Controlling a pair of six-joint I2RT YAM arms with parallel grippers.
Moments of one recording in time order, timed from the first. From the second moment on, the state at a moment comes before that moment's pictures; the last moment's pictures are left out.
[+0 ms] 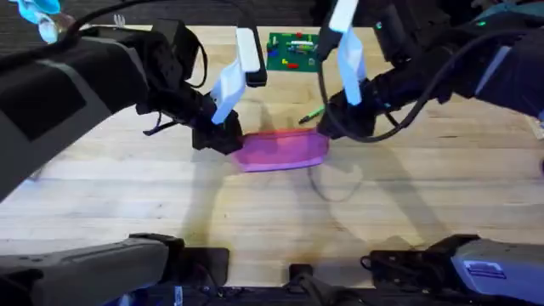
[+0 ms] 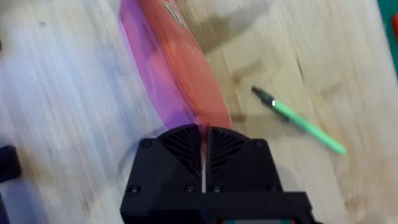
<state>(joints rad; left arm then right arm) -0.12 1.43 0.99 -0.97 0.49 1.20 0.39 1.46 1.10 -0.80 -0.44 -0.71</state>
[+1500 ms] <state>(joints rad) -0.11 1.43 0.99 -0.97 0.47 1.20 0.75 1.57 1.10 -0.37 -0.42 -0.58</state>
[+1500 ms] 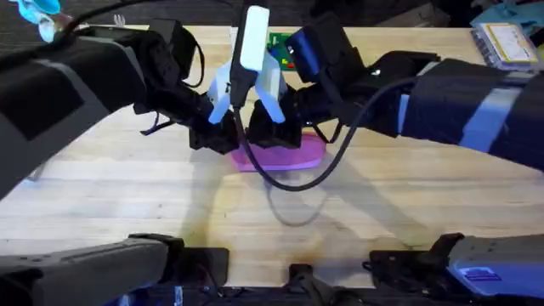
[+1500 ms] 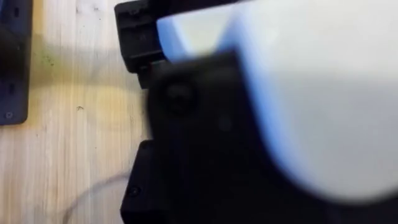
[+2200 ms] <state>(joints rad) -0.11 1.43 0.99 -0.97 0.47 1.20 0.78 1.41 1.10 -0.55 -0.36 -0.61</state>
